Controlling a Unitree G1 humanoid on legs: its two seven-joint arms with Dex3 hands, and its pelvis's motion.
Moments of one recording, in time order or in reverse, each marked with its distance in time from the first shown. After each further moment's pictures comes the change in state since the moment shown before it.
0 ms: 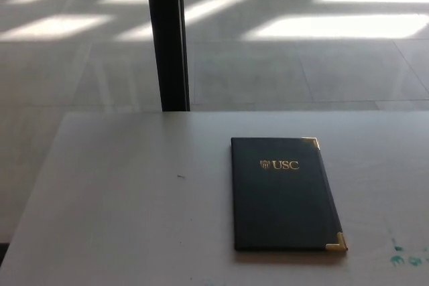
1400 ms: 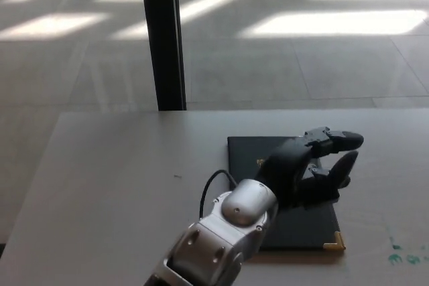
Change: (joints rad) left_arm -0.633 -0.465 -1.063 -0.083 0.089 0.105 0.004; right_arm 0.011 0.016 0.007 -0.032 -0.006 0.010 0.002
